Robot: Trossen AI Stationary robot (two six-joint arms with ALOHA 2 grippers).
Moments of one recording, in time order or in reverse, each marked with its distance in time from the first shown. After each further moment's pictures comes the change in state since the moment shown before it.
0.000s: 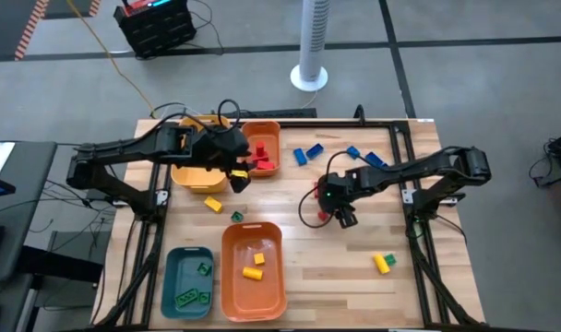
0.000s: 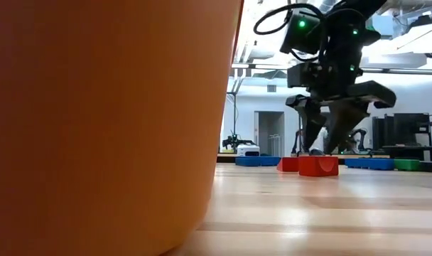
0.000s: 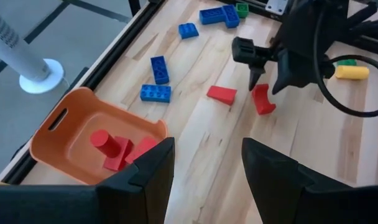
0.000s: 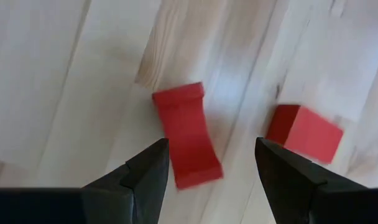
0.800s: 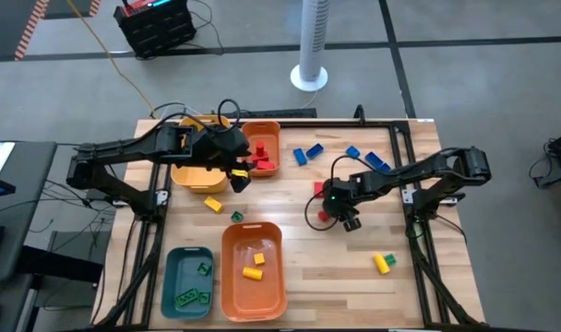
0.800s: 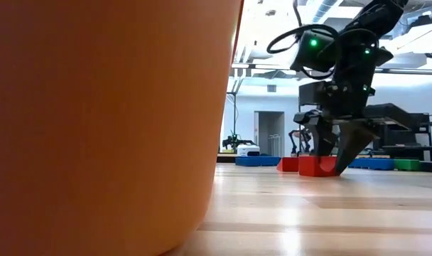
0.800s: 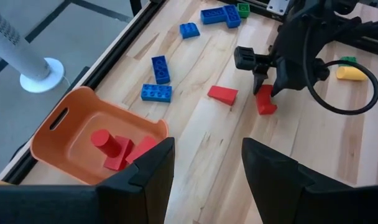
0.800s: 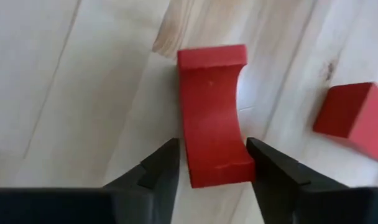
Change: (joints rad) left arm 0.000 0.000 0.000 0.000 0.001 -0.002; right arm -0.005 0.000 -0.147 0.152 -0.052 -0.028
